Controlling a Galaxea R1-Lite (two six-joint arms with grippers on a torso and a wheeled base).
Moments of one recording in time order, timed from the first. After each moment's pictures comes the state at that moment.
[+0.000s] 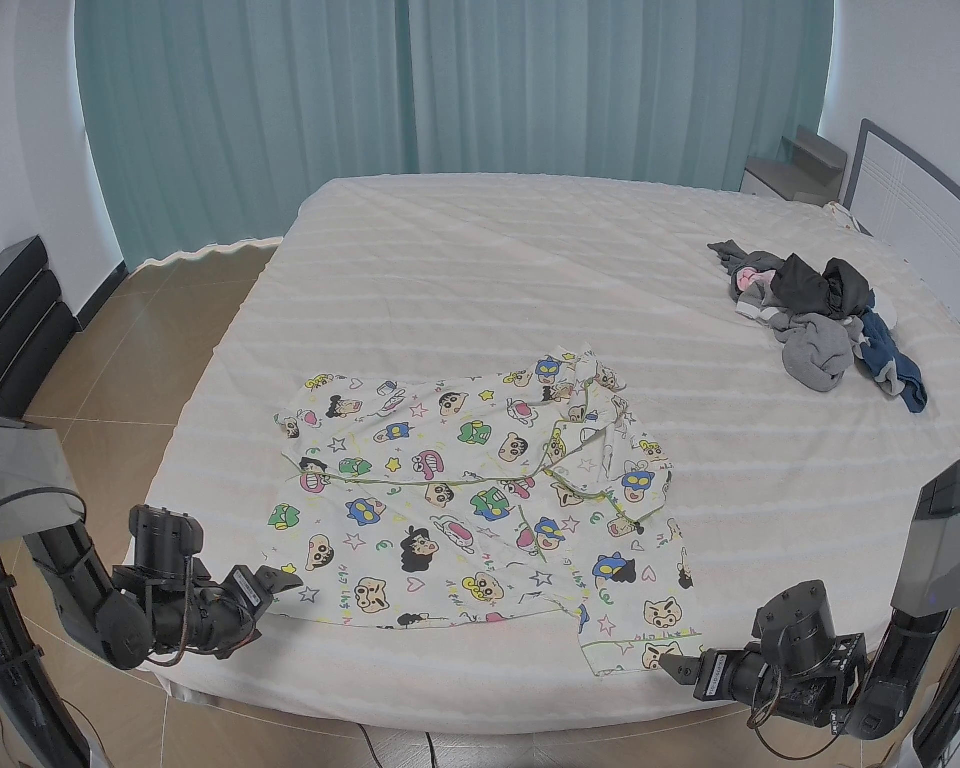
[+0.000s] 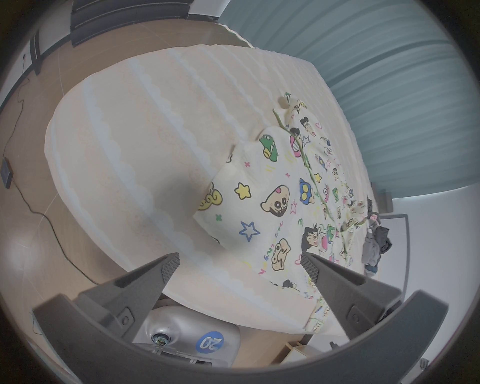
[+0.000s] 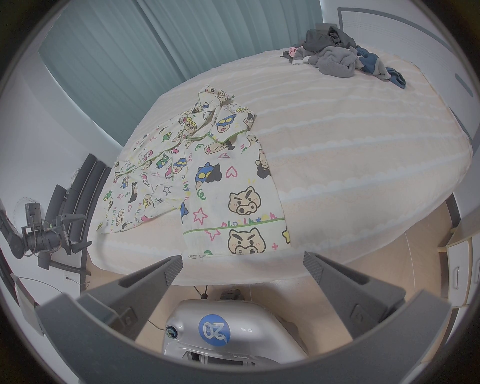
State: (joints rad) left arm -0.09 1.99 -0.29 -0.88 -0.21 -0.92; right arm 0.63 1.99 -0.02 -1.18 -0.27 0.68
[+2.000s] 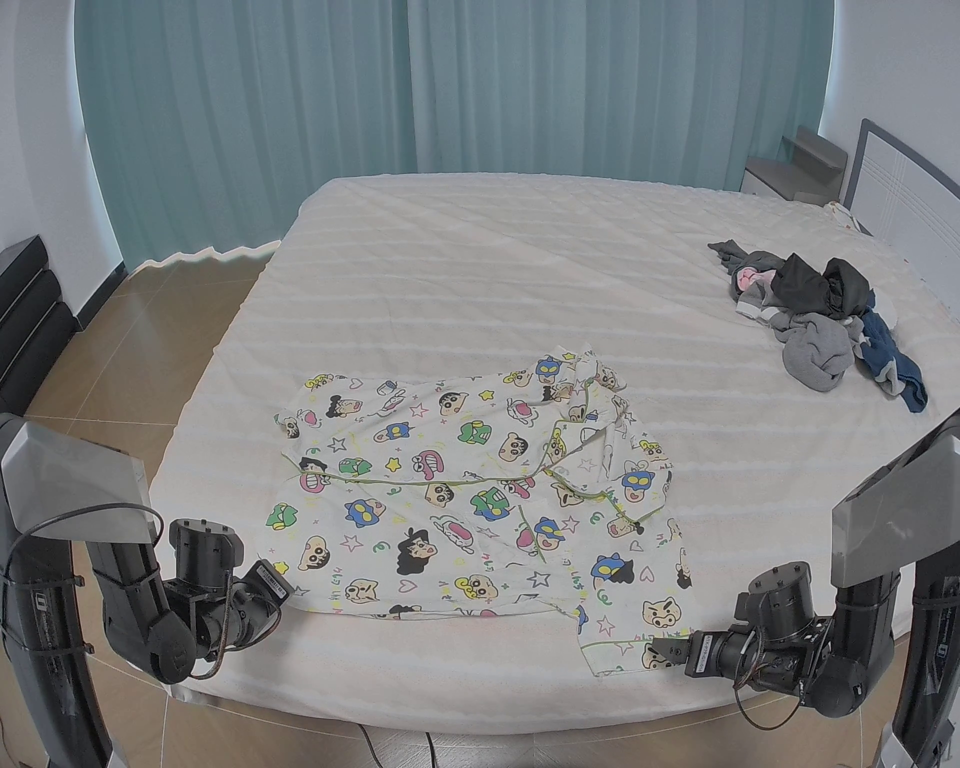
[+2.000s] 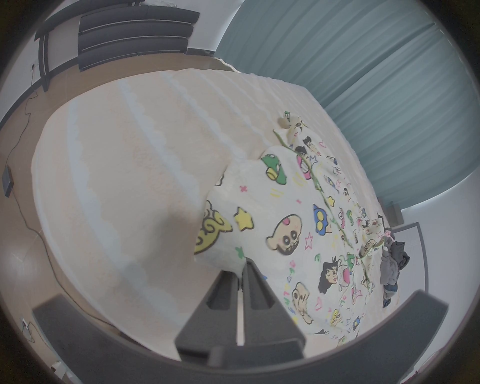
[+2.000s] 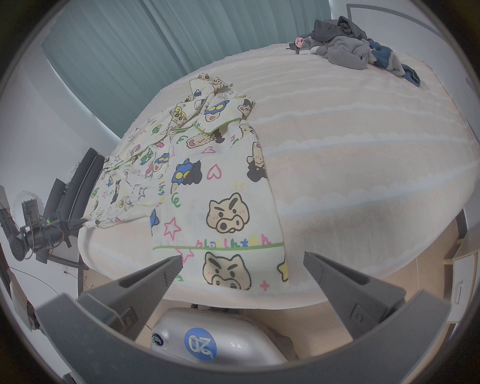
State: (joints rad) left arm -0.16 2.23 -0.32 -1.21 0.04 -0.94; right arm 0.44 2.26 -0.10 -1.38 -0.11 0.52
